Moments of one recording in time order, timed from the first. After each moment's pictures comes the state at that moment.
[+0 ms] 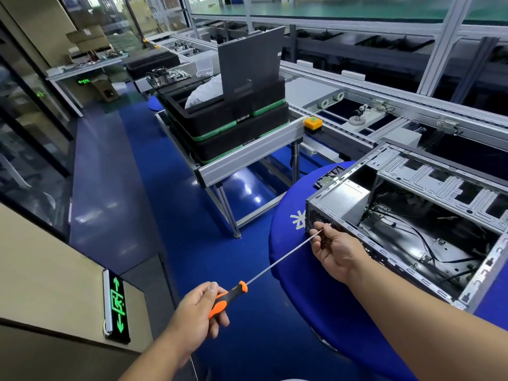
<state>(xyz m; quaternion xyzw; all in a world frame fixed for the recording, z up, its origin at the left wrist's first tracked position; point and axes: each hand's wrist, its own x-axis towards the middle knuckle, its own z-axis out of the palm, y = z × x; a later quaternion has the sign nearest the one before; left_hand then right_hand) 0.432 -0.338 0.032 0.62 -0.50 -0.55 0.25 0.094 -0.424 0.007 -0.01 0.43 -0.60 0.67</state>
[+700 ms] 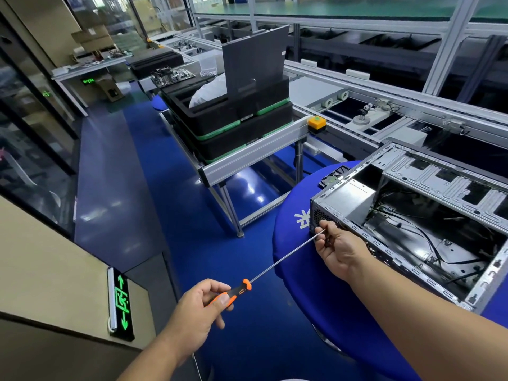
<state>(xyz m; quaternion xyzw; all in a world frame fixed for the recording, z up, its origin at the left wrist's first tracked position) 0.439 -0.339 0.032 0.62 -0.56 -0.49 0.24 0.100 -0.429 0.009 -0.01 0.44 -0.61 0.66</state>
